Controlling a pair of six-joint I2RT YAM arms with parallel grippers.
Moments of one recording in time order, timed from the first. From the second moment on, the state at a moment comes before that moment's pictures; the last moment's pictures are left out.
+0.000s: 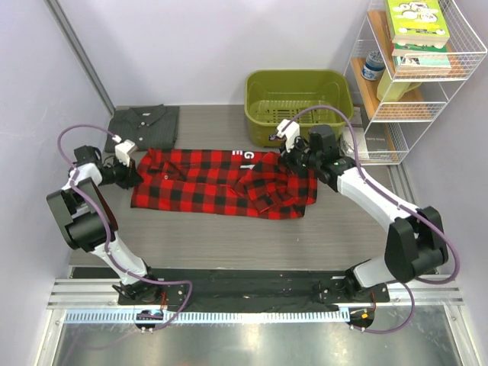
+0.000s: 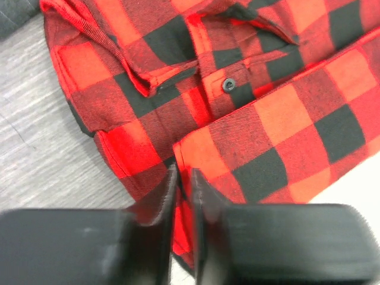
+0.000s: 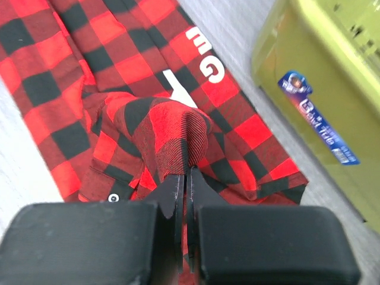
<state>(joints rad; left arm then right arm) 0.49 1.77 1.14 -0.52 0.85 0.87 0.39 1.43 1.04 -0.12 -0.39 -0.35</state>
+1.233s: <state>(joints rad) -0.68 1.75 1.20 -0.36 0.56 0.52 0.22 1.56 1.14 -0.58 -0.46 -0.15</state>
